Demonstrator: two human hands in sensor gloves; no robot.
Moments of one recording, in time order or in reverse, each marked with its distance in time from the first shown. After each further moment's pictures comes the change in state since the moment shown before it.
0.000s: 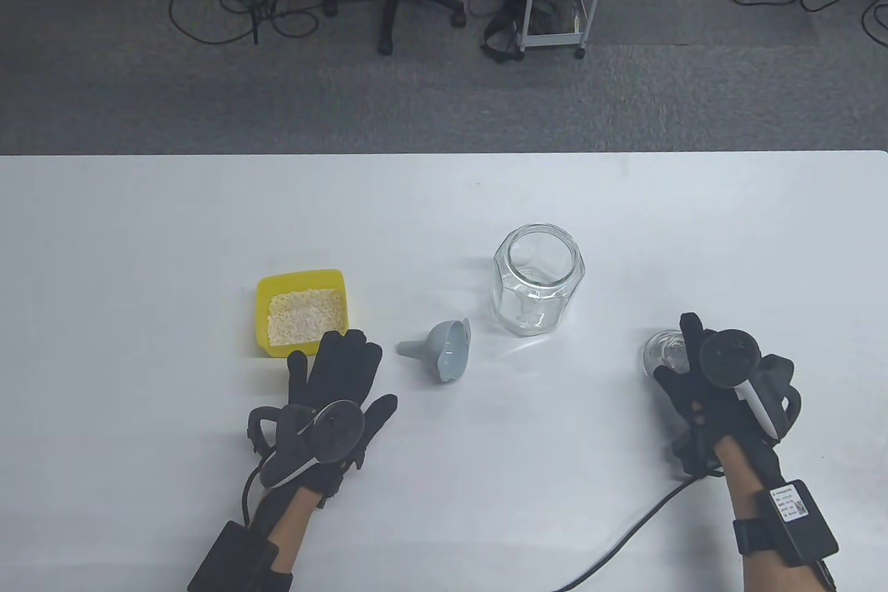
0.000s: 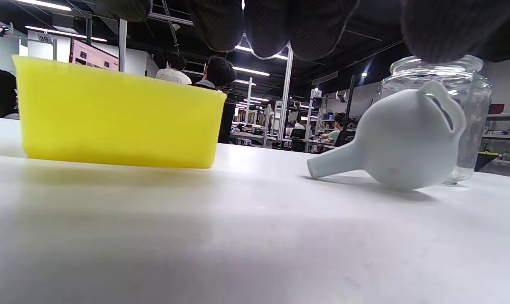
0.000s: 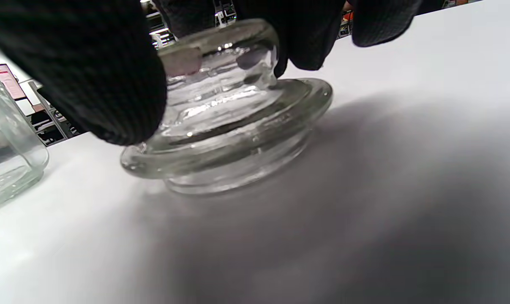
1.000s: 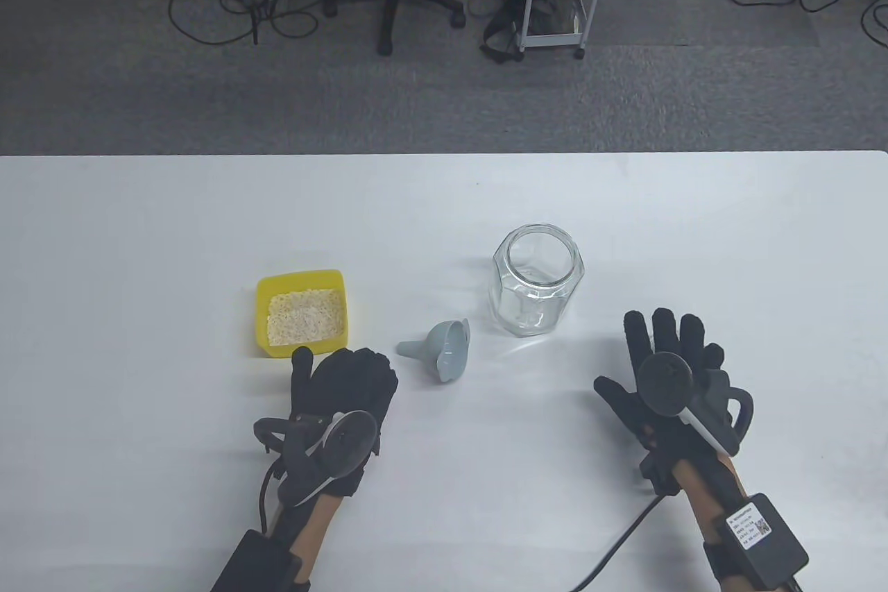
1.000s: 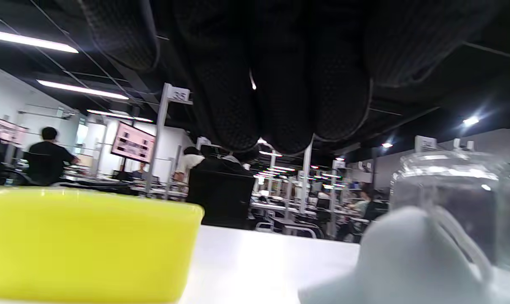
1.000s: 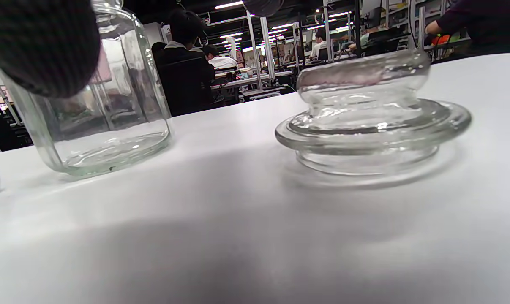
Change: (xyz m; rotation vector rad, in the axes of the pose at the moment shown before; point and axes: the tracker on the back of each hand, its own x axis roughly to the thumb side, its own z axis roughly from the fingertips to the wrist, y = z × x) left_hand 0.036 0.045 -0.002 0.277 0.140 -0.022; right_hand 0.060 0.002 0.044 -0.027 -0.240 0.114
